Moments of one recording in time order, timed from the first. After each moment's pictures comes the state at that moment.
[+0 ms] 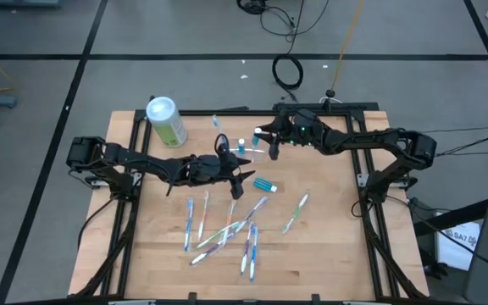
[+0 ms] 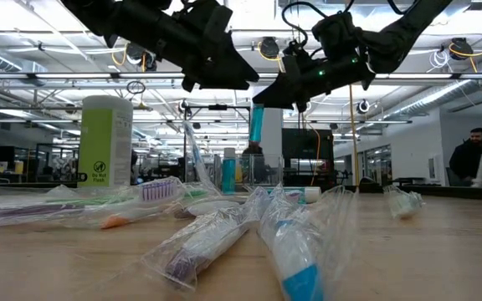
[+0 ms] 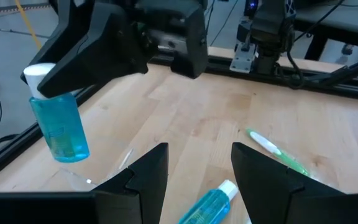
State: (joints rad) left arm -0.02 1.56 0.86 0.39 -0.32 -0.11; right arm -0.45 1.54 0.79 0.54 -0.20 -0.01
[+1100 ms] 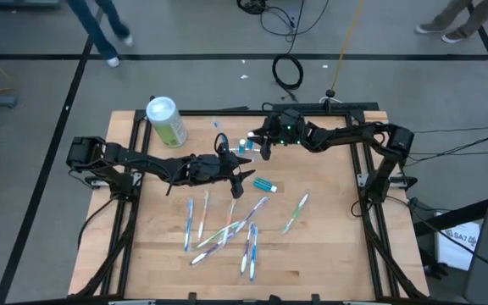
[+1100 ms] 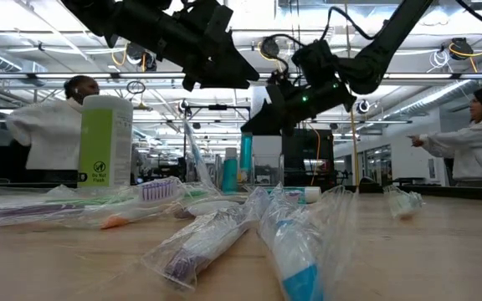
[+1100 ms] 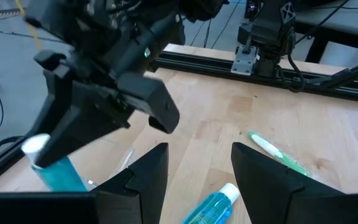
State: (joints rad) left arm -0.01 1.56 0.86 0.39 -0.32 -0.11; right arm -0.48 1.75 0.88 0.56 -0.27 0.04
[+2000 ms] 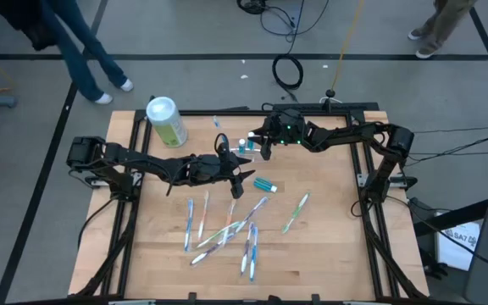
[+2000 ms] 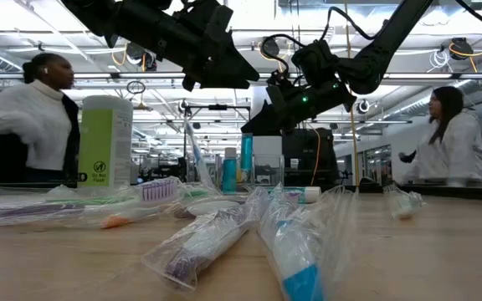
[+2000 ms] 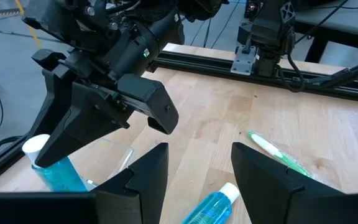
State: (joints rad) left arm -0.01 1.56 0.86 0.39 -0.32 -0.11; right arm -0.48 1.75 0.88 0.55 -0.27 0.01
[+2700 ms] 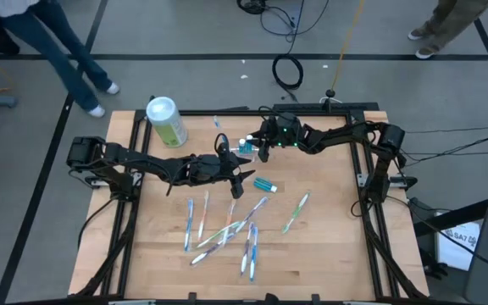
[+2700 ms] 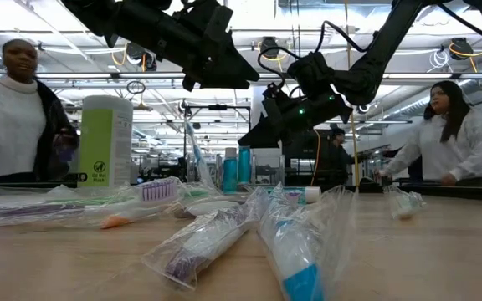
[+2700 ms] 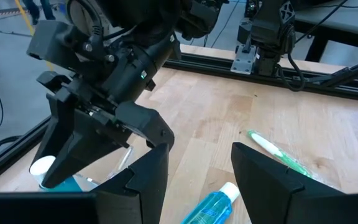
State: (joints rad) left arm -0.01 1.56 0.86 0.39 -0.32 -0.11; right arm -0.48 1.84 0.88 0.62 -0.27 0.03
